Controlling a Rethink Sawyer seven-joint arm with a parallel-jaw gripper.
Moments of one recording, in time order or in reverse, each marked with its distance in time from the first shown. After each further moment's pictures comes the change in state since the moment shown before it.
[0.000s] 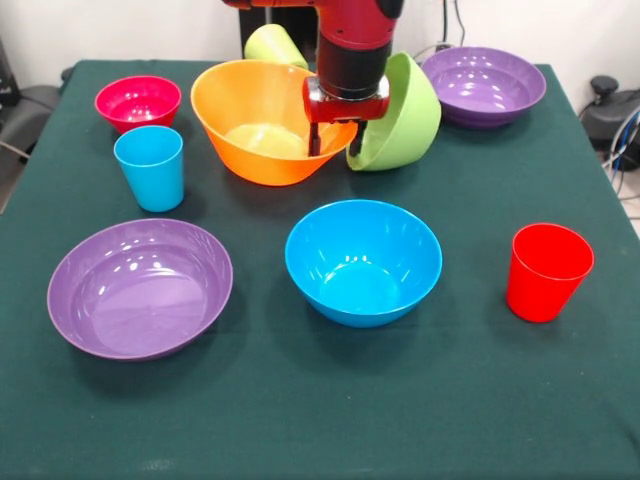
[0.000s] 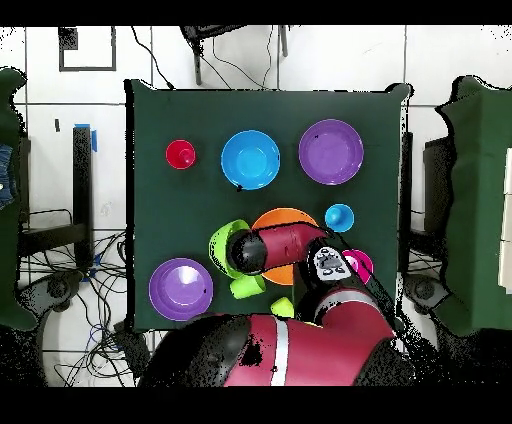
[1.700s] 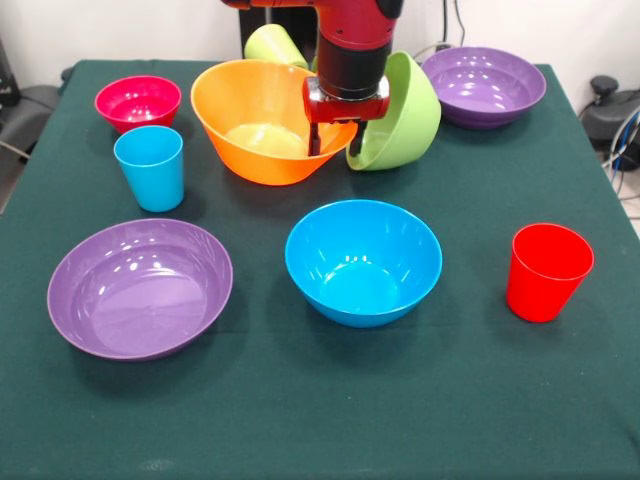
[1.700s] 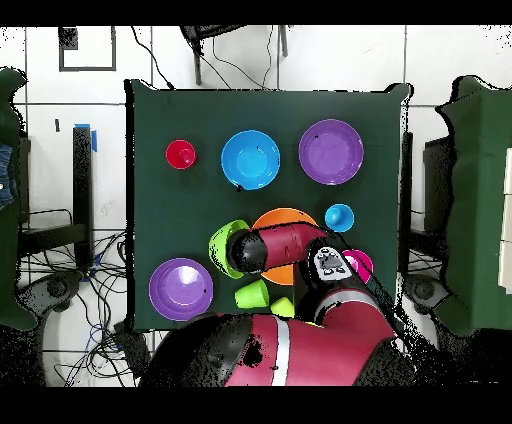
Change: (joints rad) arm -0.001 0.000 0.001 0.000 0.000 0.000 0.000
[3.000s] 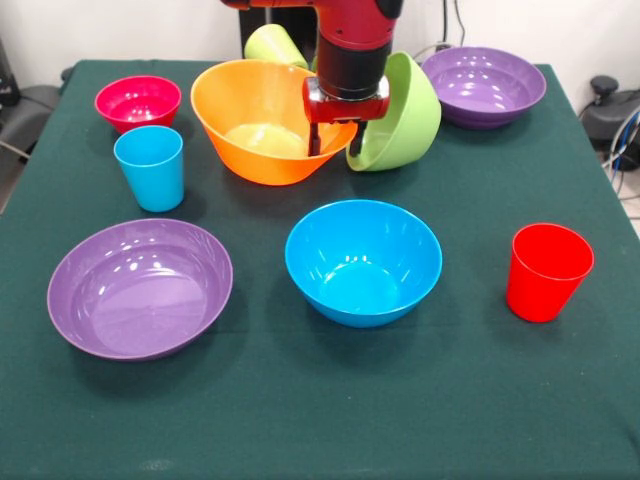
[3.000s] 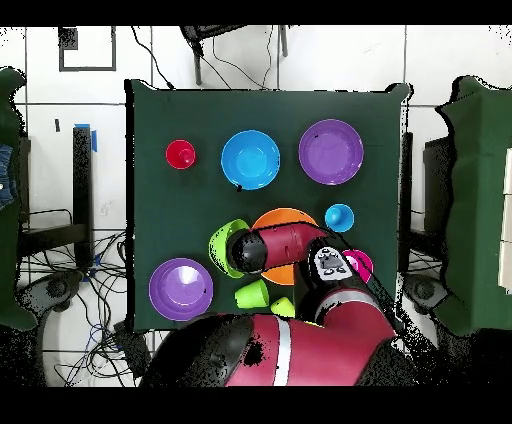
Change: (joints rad) arm -0.003 0.000 0.002 0.000 0.000 0.000 0.000
